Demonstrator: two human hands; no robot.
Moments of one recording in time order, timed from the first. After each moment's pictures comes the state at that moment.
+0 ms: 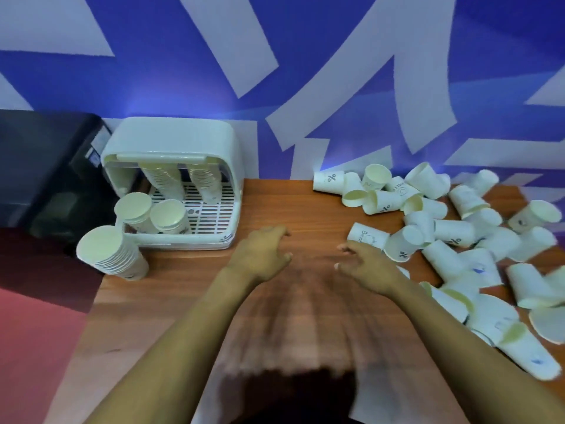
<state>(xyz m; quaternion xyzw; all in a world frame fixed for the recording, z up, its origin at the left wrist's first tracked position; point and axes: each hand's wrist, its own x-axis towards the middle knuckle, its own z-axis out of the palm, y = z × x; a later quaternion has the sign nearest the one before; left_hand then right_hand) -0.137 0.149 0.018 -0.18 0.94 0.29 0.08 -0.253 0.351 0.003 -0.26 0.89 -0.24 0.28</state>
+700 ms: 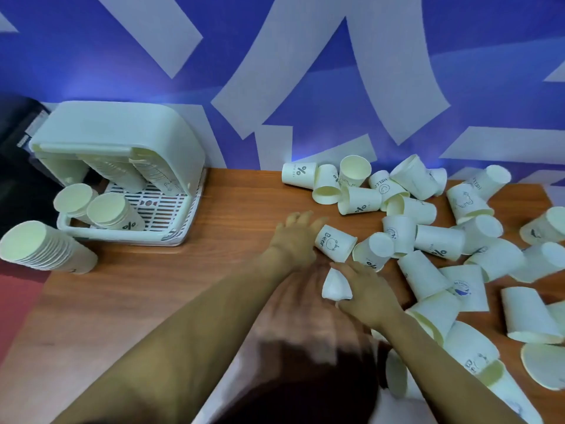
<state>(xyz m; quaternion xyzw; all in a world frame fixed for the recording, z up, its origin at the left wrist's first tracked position) -0.302 0.264 -0.028 -0.14 0.96 0.16 0.20 -0.341 0.450 -0.075 -0.38 0.88 -0.09 0.25</state>
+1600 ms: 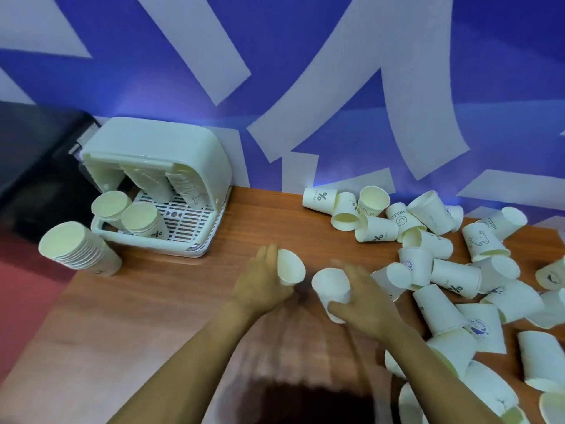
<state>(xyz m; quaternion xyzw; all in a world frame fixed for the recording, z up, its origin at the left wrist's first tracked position) -0.207 0.226 -0.025 -0.31 0.89 0.33 0.01 -0.328 0.403 -0.027 -0.36 0.87 -0.23 0.25</state>
